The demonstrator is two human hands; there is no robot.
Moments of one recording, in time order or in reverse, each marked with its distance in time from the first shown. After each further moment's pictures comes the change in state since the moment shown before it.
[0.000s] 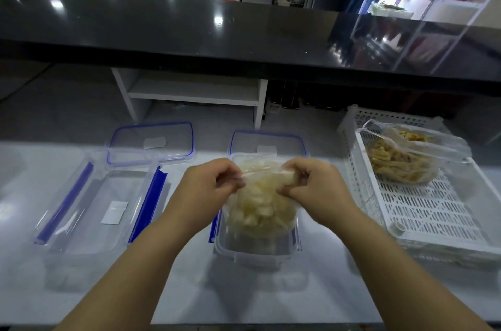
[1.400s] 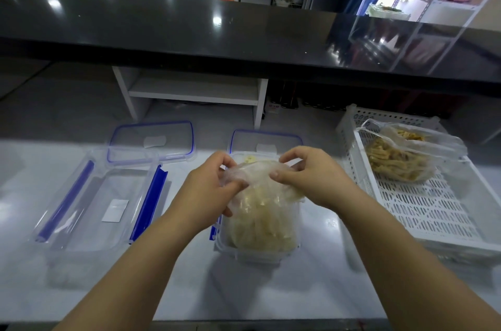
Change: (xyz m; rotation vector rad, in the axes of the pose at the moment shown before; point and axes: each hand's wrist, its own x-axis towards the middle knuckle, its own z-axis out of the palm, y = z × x) left_hand -0.004 0.011 -0.001 -0.046 -0.045 -0.186; right_hand 0.004 -0.029 -0.016 0.057 -0.184 0.209
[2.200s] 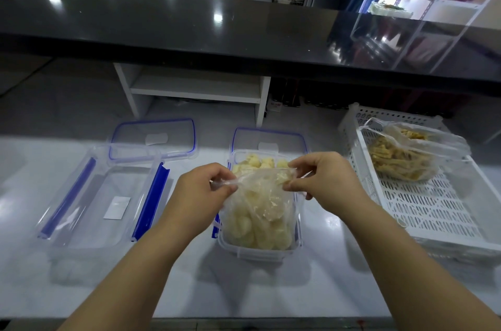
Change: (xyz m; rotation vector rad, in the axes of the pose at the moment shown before) left_hand -0.004 -0.022 -0.003 0.021 0.114 0.022; right_hand 0.003 0.019 0.002 0.029 0.098 -0.043
